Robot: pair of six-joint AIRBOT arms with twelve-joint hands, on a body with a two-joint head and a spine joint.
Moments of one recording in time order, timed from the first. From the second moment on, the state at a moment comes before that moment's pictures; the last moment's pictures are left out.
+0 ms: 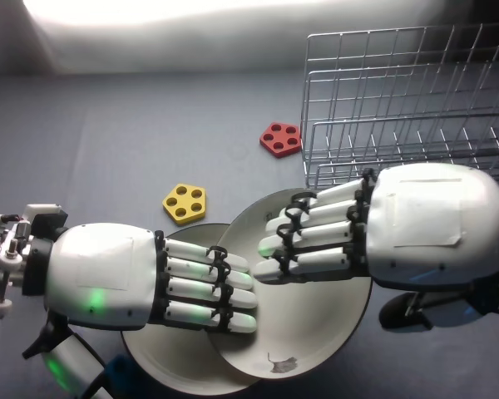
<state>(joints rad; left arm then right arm) 0.78 -0.86 1.53 1.18 -1.08 0.32 -0.36 -1.00 1.01 -0.92 0.64 -0.41</state>
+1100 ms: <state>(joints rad) 0.78 -0.87 1.56 1.18 -1.09 0.32 -0.39 -1.09 1.07 -0.85 0.62 -0.41</state>
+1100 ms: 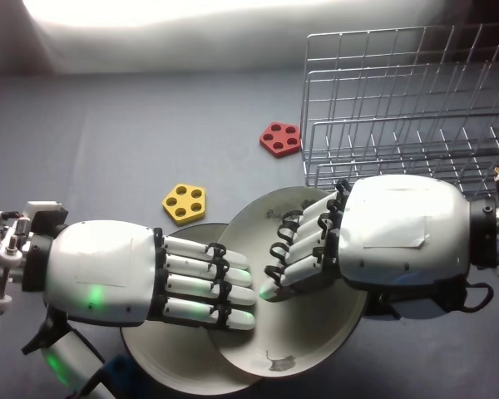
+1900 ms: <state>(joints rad) 0.77 -0.87 1.57 1.15 -1.09 0.30 -0.38 -1.10 1.06 -0.84 0.70 -0.41</state>
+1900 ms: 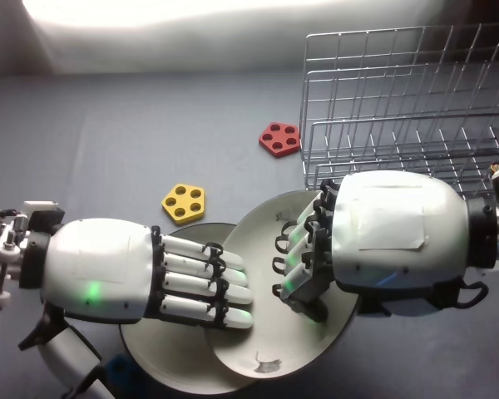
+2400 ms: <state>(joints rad) 0.70 -0.78 1.62 1.03 -1.11 0.25 -0.28 -1.05 0.99 -0.84 0.67 -0.29</state>
